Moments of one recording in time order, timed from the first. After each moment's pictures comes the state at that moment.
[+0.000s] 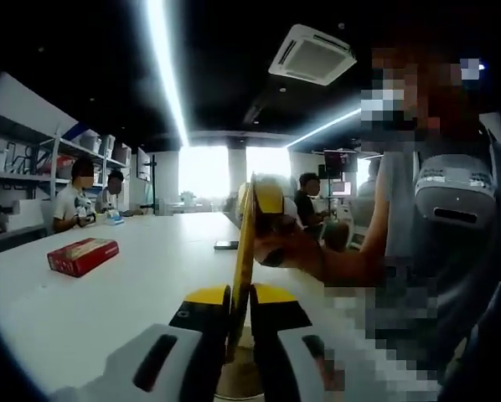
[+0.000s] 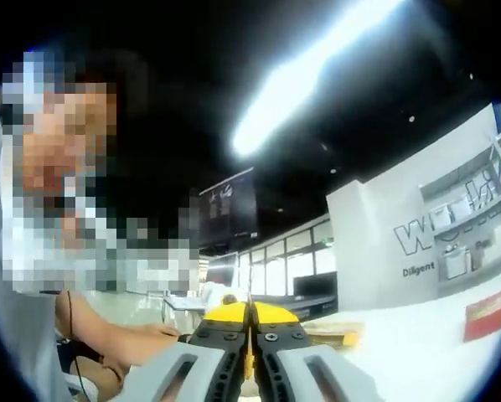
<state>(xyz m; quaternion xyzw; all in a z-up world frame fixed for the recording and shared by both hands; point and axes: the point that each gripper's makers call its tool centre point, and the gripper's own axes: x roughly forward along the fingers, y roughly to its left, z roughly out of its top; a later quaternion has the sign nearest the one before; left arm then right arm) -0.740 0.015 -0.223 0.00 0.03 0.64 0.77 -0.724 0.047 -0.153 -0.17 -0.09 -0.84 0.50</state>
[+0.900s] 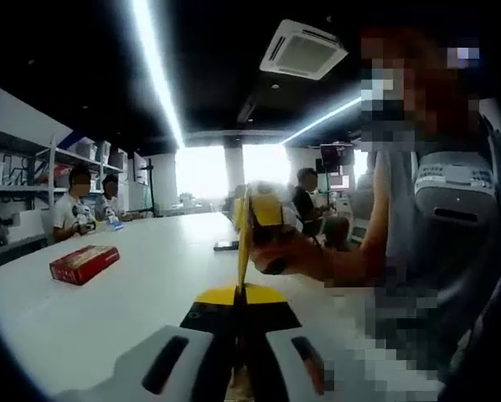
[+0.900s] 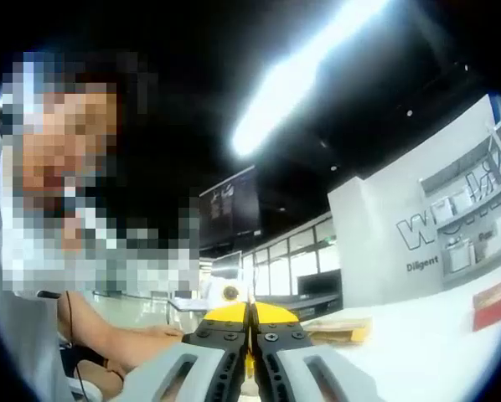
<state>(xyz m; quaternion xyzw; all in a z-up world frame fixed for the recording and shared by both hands) -0.728 0.014 -0.220 -0.01 0.02 0.63 0.78 -0.723 0.037 -0.158 -0.16 -0.10 -0.84 0.51</state>
